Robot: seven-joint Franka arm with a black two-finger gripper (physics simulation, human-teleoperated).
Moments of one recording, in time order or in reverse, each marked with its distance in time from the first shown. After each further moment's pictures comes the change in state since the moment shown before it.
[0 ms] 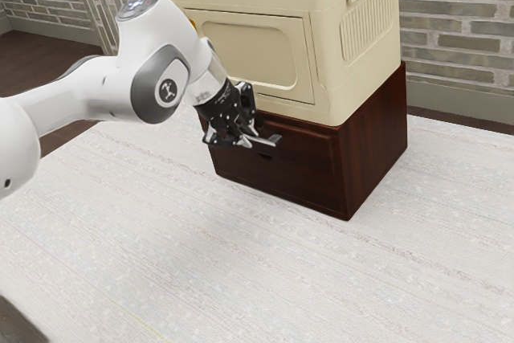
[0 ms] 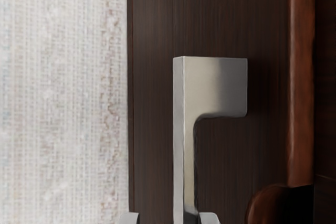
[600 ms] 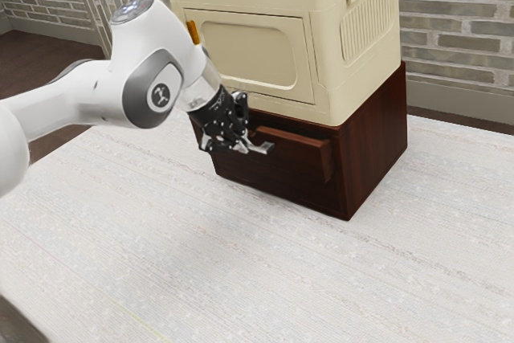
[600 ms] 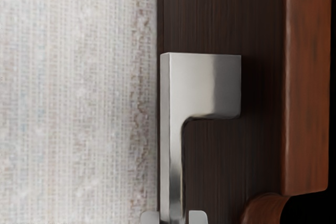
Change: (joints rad) arm -0.001 -0.054 0.004 -0.071 0.001 -0.012 -0.002
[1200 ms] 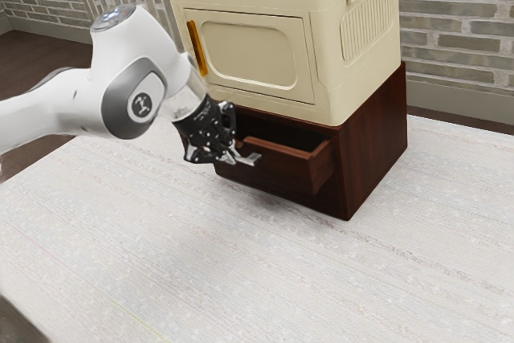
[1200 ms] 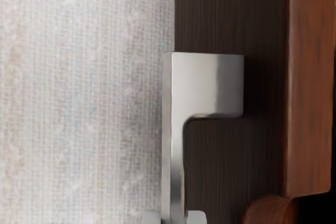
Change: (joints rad) arm 0.003 -0.101 0.002 -0.121 -0.001 0.004 -0.002
